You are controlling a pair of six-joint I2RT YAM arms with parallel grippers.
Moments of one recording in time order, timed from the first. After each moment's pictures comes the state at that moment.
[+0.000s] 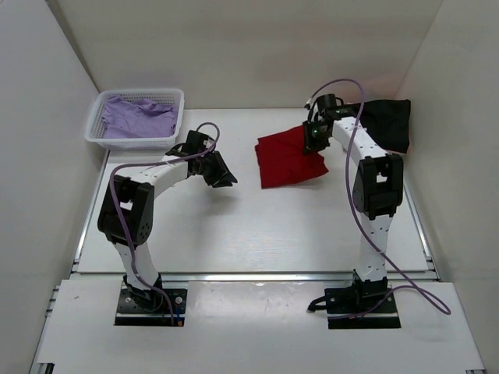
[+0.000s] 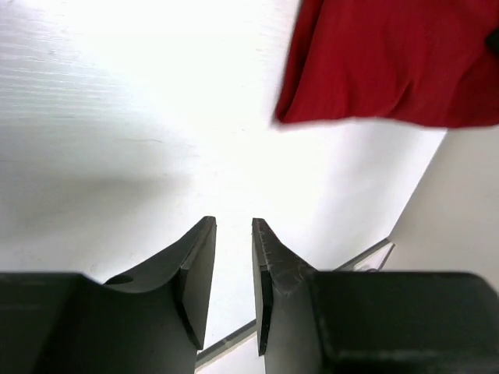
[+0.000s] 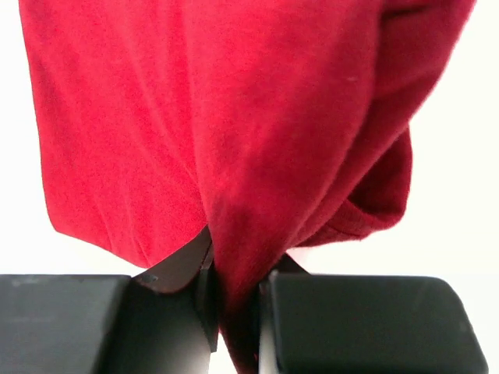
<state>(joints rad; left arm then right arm) -0.34 1.83 1.23 -0.36 0.41 -0.81 0.18 2.15 1.87 -0.76 -0.22 0.05</state>
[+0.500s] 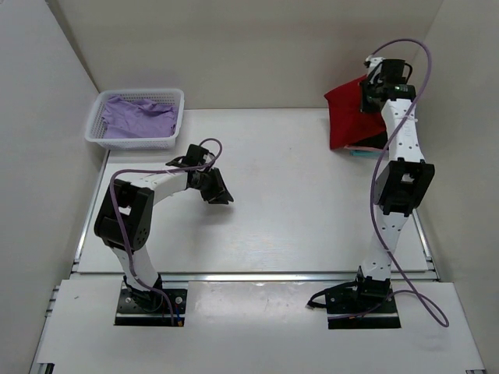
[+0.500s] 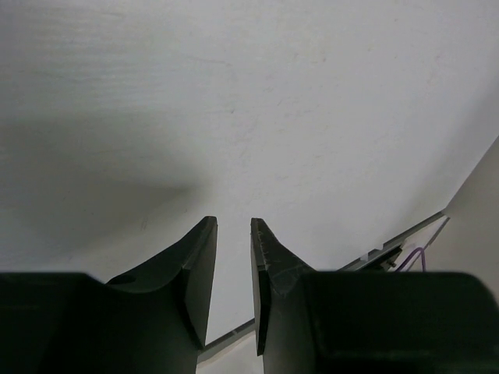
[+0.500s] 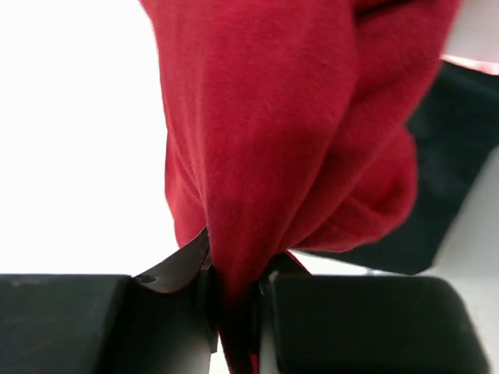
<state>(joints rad) -0.35 1.77 1.08 -0.38 0.42 -0.71 -0.11 2.19 2.29 -0.81 -0.12 -0.21</state>
